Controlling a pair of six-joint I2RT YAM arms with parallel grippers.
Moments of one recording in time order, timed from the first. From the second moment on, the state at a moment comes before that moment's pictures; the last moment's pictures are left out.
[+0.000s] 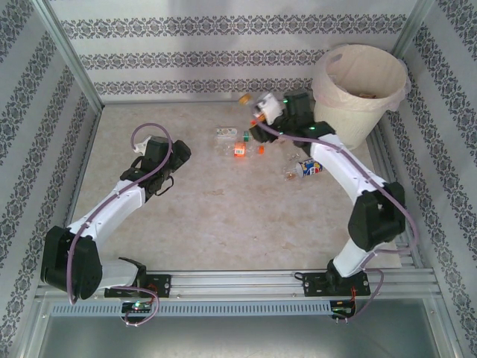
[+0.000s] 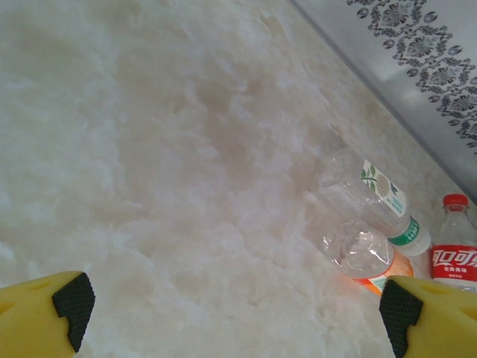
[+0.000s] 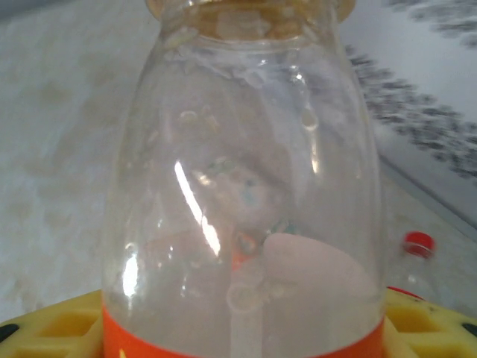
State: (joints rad) left arm -0.29 1.30 0.90 -0.31 -0.22 -0.94; right arm 0.34 1.65 1.45 -0.35 -0.34 -0.25
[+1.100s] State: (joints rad) left arm -0.34 1.38 0.91 -0.20 -0.08 -0.89; right arm -0.31 1.86 1.81 -0.12 -0.25 0.87
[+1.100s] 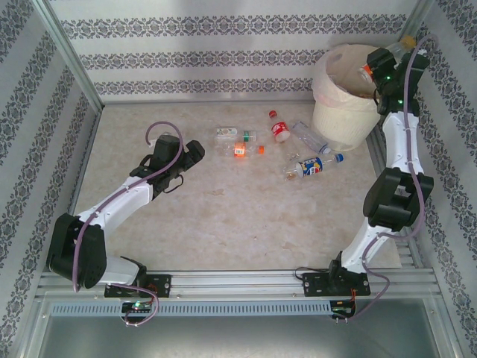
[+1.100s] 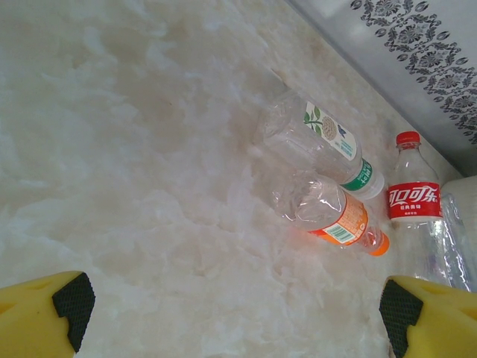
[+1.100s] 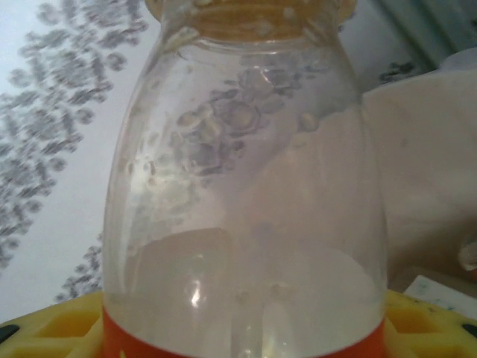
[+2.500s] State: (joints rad) left arm -0.34 1.47 0.97 -0.22 -0.01 -0.88; right arm -0.09 1.49 1.52 -0.25 -0.09 0.56
